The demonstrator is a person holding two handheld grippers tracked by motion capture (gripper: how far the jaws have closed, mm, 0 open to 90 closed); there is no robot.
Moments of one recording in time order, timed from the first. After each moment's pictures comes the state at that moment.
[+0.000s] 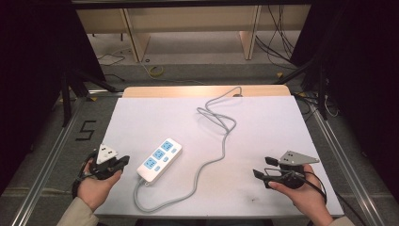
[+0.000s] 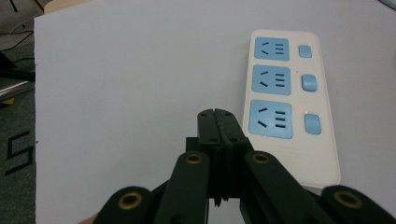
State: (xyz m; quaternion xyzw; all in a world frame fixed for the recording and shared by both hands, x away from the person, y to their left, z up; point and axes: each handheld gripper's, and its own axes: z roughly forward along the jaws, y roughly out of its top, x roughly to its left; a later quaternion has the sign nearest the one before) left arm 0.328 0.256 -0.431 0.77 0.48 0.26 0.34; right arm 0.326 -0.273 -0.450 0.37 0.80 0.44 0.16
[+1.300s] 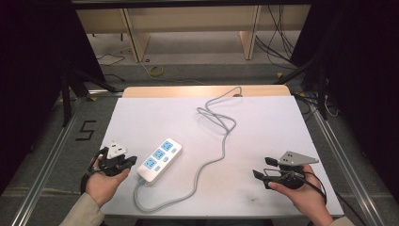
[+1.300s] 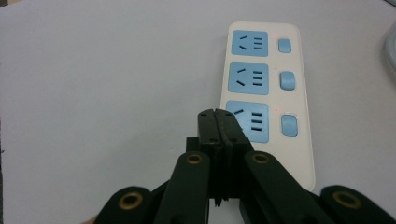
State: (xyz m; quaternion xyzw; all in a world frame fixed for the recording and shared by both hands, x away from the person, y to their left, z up) left arm 0.338 0.237 -0.429 0.79 0.47 0.22 0.33; right arm 0.326 -0.272 -0.450 0.37 0.80 0.44 0.16
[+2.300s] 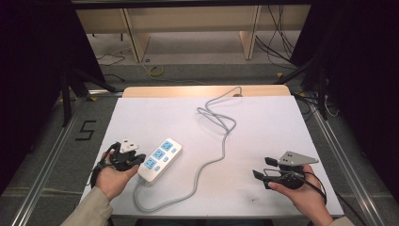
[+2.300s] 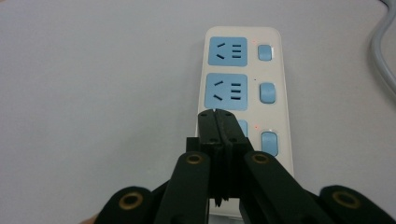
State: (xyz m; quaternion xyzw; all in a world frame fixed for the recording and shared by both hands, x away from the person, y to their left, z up) left arm 0.353 0.214 -0.426 0.81 0.45 0.21 0.31; right arm 0.326 -0.272 -0.450 0.37 0.80 0.43 0.16
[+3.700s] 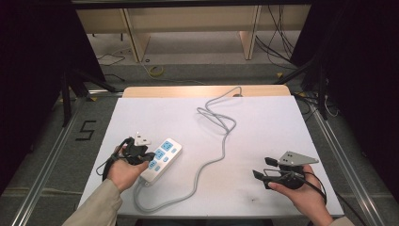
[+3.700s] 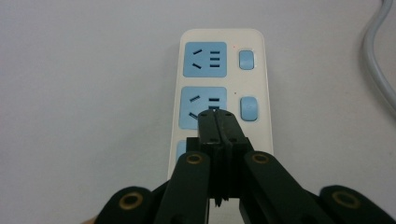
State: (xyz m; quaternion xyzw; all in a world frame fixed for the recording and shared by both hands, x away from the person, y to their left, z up) left arm 0.373 0.187 -0.428 0.83 0.44 0.18 0.28; right arm 0.325 -0.272 -0.450 0.37 0.80 0.43 0.16
